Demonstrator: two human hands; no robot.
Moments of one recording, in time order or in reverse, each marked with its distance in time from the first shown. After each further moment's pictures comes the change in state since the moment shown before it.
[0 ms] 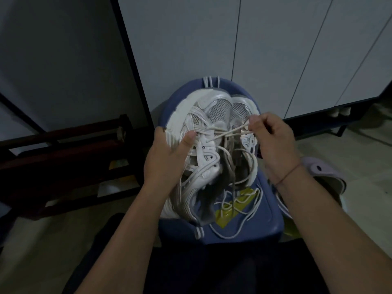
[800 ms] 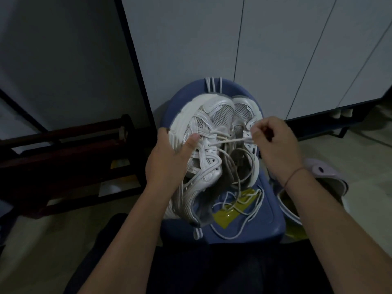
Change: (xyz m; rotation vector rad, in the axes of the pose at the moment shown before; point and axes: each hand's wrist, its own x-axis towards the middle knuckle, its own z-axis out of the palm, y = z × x) left_hand 0.000 -0.002 -0.001 0.081 0.002 0.007; right_hand 0.003 0.007 -0.011 -0.401 -0.003 -0.065
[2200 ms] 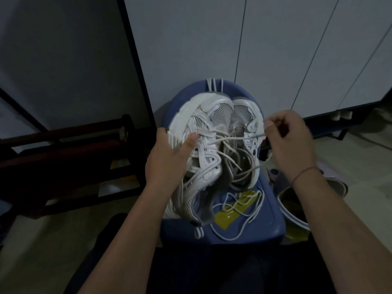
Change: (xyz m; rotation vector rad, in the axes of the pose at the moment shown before) left_hand 0.002 -0.001 -0.003 -0.051 0.012 0.003; right_hand 0.008 0.005 -0.012 0.007 0.114 -0.026
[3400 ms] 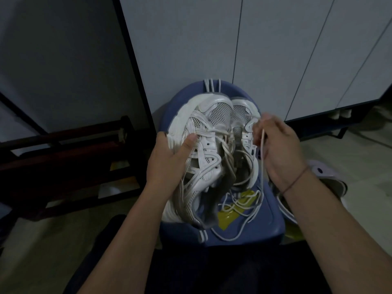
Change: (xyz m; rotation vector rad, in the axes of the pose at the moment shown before) left_hand -0.001 -0.001 0.005 -0.154 -0.025 -0.031; right_hand -0.010 -0.024 0.017 0.702 -0.044 0.348
